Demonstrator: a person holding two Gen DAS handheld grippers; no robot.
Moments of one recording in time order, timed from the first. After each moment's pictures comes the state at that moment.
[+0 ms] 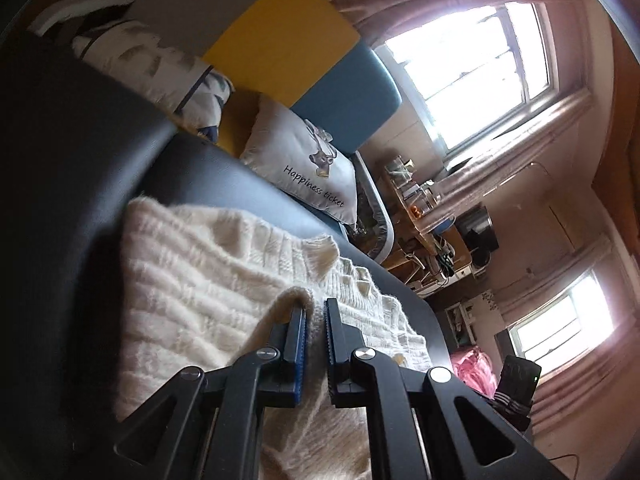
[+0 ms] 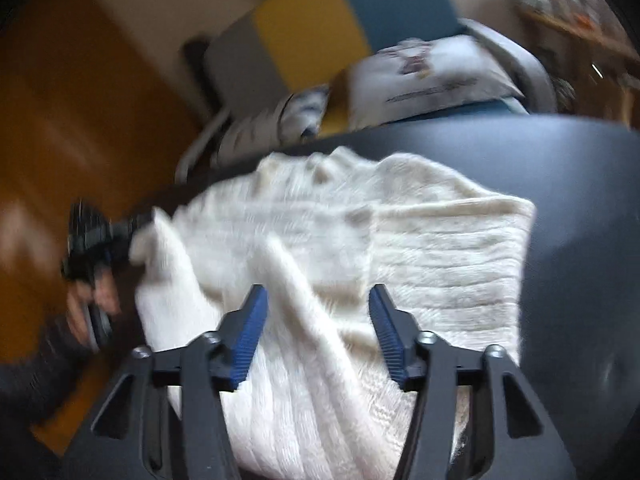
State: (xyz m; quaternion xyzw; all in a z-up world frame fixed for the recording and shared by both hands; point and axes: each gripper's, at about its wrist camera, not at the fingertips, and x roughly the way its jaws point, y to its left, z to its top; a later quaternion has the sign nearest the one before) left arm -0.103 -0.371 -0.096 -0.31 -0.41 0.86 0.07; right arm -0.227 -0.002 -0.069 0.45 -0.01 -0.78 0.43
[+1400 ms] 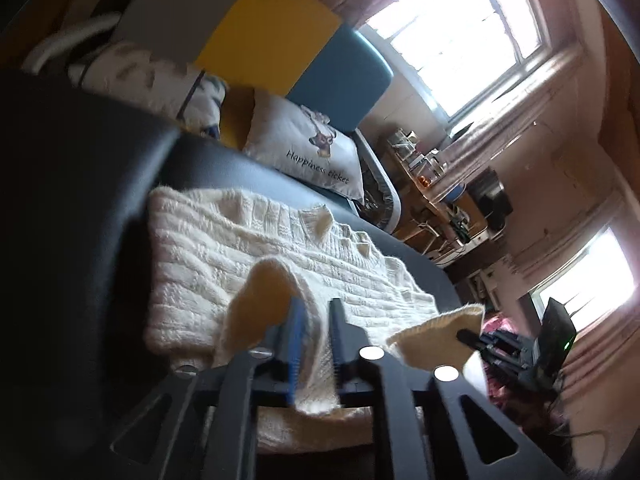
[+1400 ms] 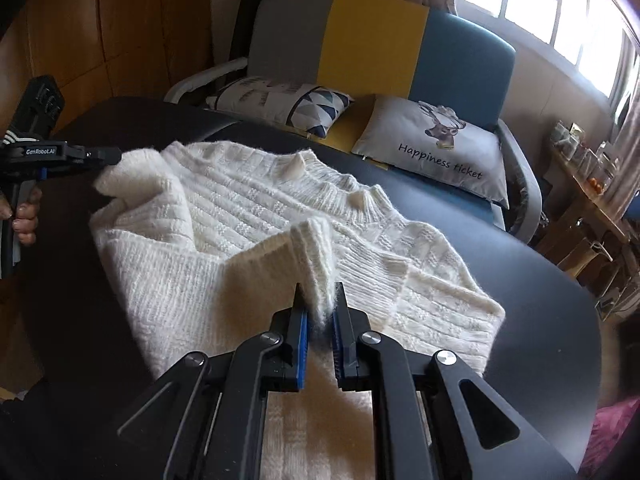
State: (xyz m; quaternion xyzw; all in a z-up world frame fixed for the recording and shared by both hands) left arm -0.064 -0.353 -0.065 -0.35 -0.35 0.87 0.06; right arm -0.168 -0.080 -0.029 0.37 0.22 -0.82 0.38
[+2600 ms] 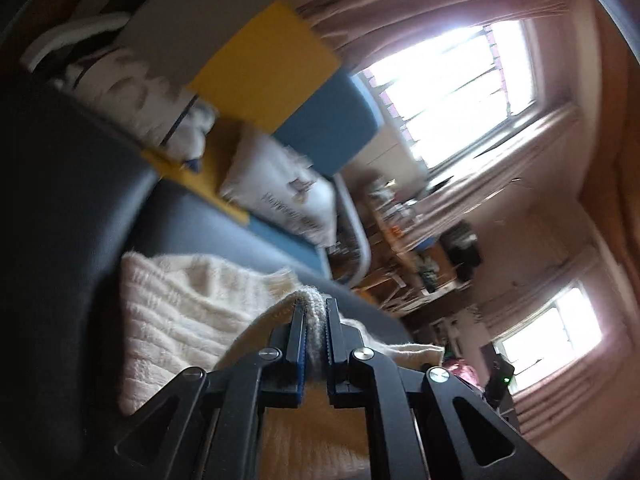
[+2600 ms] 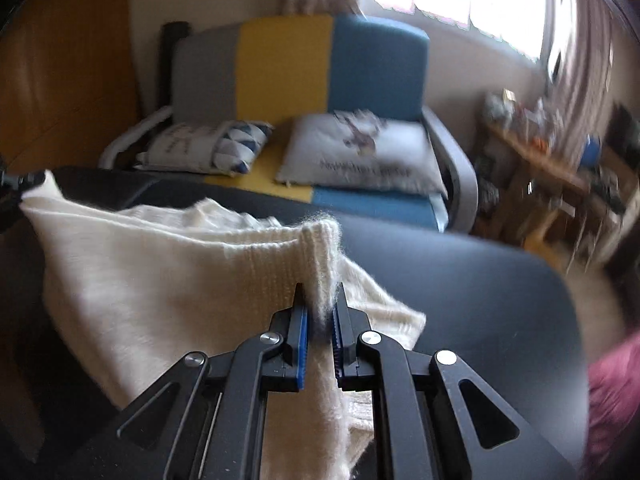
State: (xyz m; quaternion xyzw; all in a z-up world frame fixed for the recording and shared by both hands) left arm -0.100 -0.388 -0.035 -0.28 -0.42 0.86 0.07; right arm -0.240 -0.021 -0.023 0.37 0.13 -0.88 0.28
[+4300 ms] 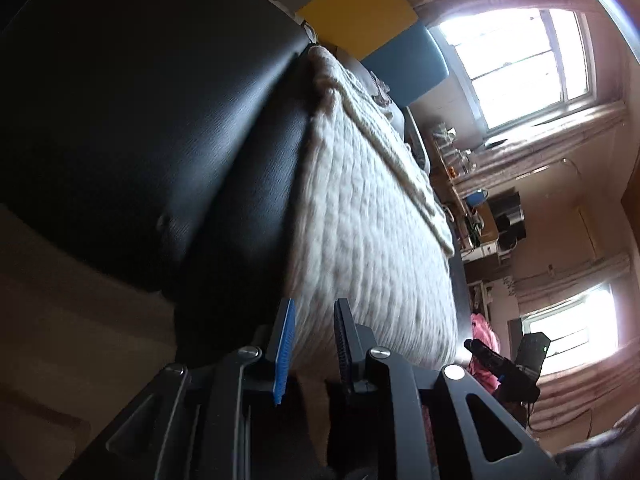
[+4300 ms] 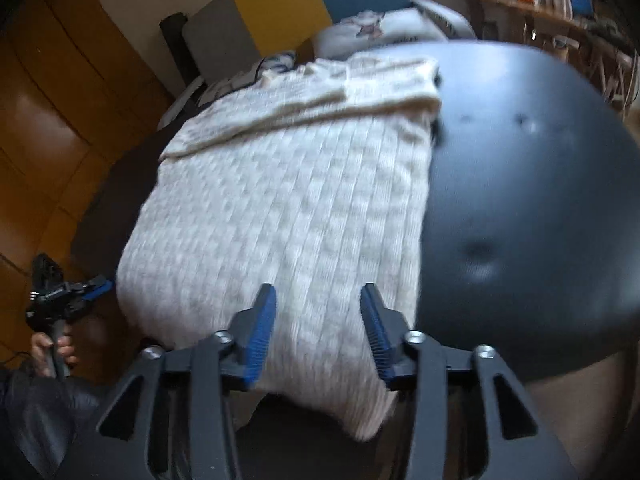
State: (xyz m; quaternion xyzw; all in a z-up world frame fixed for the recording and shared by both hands) left arm 0.205 -0.306 -0.144 -0.39 -0.45 0.81 0.01; right arm -0.019 0.111 -0.095 0.51 -0.03 -0.79 0.34
